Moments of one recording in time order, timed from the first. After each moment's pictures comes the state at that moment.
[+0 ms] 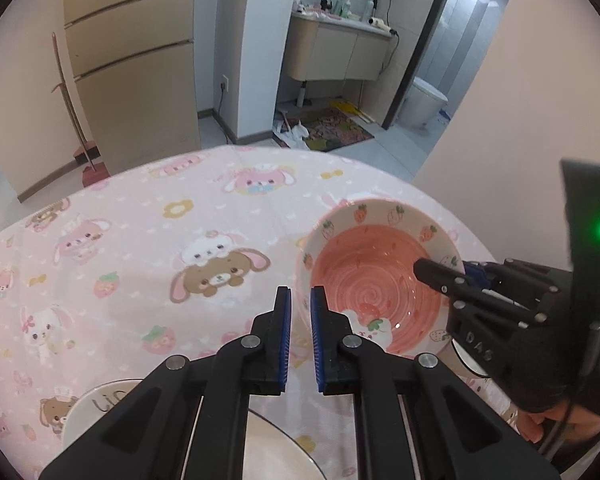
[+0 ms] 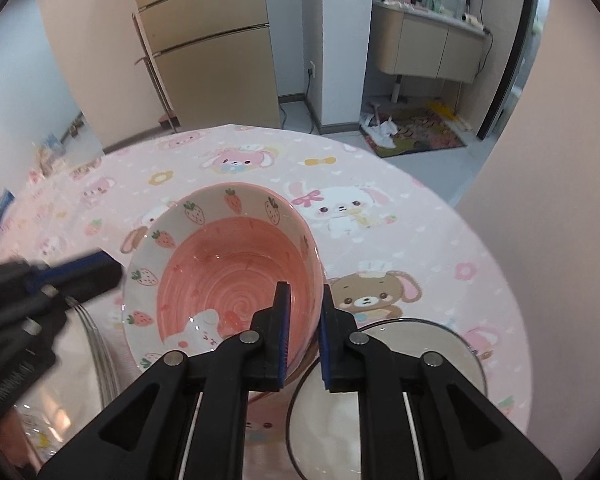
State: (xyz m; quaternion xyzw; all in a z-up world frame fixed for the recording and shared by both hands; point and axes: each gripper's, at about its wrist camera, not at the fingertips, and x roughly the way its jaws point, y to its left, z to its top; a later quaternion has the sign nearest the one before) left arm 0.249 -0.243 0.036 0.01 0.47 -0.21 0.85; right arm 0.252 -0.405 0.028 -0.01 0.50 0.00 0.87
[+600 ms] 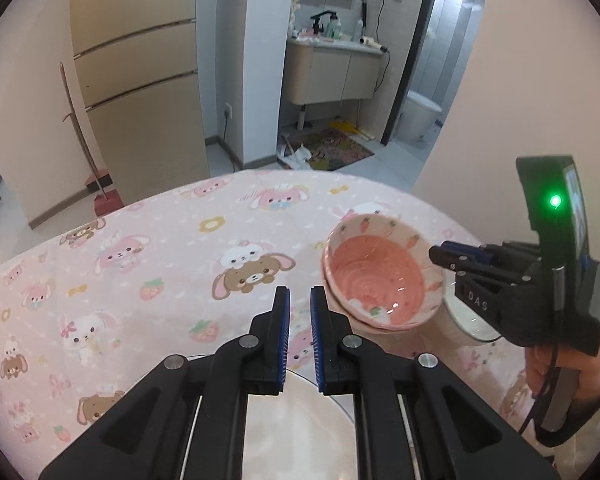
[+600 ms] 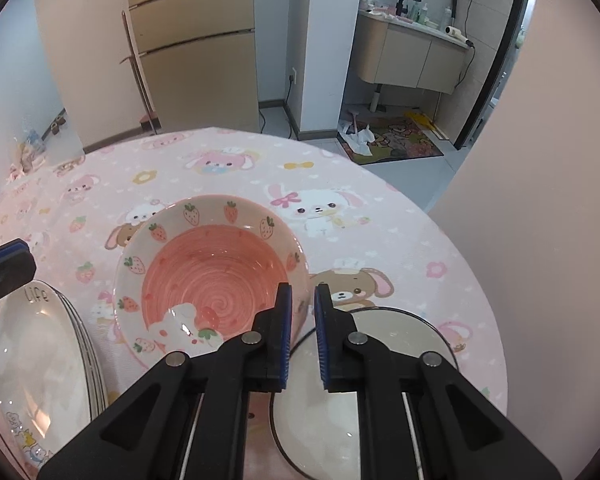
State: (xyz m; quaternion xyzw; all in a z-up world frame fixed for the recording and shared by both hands) left arm 0.210 -0.209 0.069 0.03 0.43 -0.22 0.88; right arm 0.235 -0.409 0.043 -0.02 0.48 -0.03 0.87
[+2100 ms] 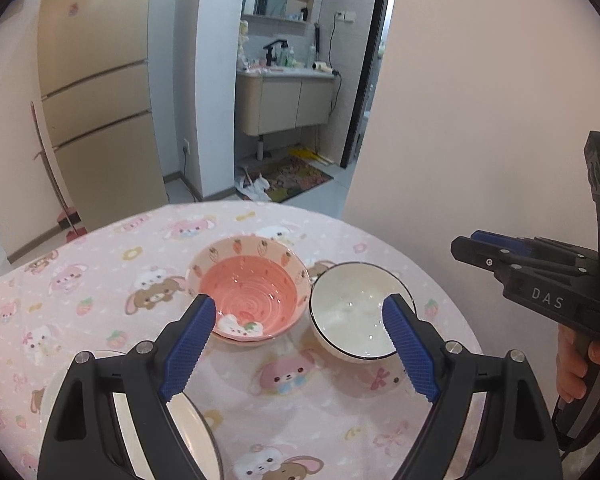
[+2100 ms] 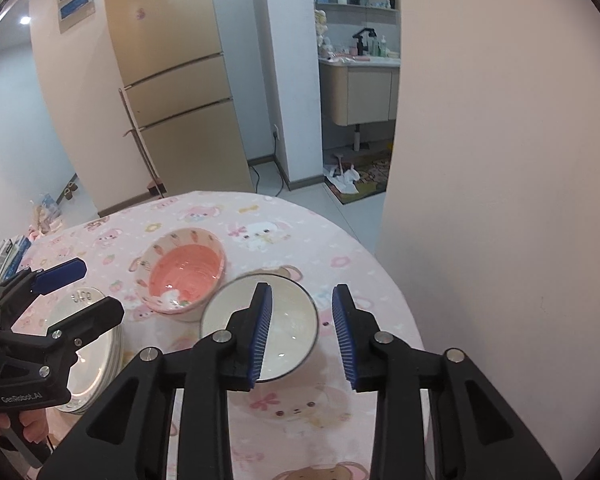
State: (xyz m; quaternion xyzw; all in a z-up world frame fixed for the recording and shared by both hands) left arm 0.145 -0.305 0.087 0.04 0.38 -0.27 0.88; right arm 0.126 -0.513 0.110 0.06 0.40 -0.04 0.91
